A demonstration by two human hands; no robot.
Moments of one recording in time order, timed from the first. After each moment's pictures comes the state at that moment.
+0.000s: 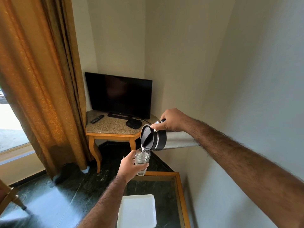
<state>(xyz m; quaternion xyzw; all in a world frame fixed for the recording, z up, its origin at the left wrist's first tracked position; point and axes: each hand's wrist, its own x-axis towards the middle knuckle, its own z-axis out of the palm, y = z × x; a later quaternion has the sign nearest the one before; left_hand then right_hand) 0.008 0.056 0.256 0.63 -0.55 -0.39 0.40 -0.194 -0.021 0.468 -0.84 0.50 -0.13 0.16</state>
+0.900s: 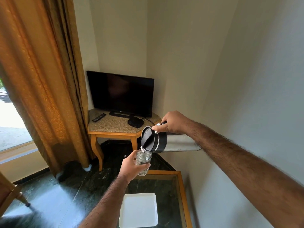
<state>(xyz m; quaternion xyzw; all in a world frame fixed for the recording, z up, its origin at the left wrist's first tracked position) 0.004 0.063 0.263 0.63 -0.53 -0.40 0.40 -0.193 -0.026 0.451 -0.82 0.52 -0.14 0.19</state>
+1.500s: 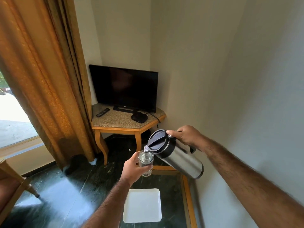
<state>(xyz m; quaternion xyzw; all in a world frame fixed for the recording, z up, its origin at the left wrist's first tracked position) 0.004 0.056 0.238 0.64 -0.52 -0.40 0.40 -0.239 -0.035 0.376 -0.72 0.57 -0.20 0.33</state>
